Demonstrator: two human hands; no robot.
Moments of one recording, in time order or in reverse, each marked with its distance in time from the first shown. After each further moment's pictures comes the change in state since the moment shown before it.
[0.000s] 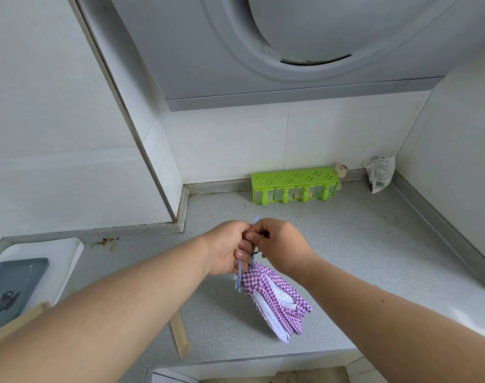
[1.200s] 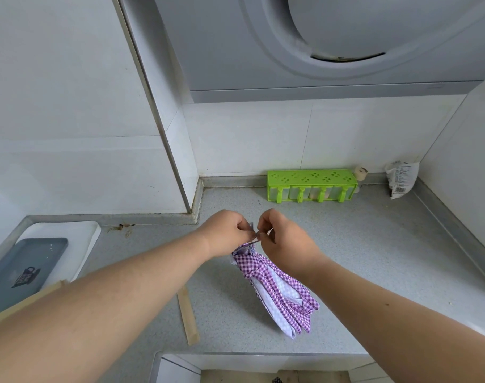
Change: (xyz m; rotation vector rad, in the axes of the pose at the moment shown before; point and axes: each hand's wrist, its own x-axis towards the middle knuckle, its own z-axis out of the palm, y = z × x) left_hand -0.032 0.002 -0.038 0.962 0.405 0.478; right_hand -0.001 -0.008 0.013 -0.184 -0.042 -0.221
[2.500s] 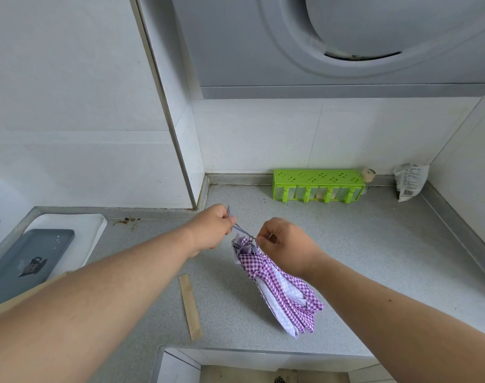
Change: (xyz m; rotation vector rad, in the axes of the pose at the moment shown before) left_hand 0.008 -0.049 -0.015 -0.290 0.009 -0.136; right_hand 0.006 0.004 0.010 -0.094 -0.087 -0.013
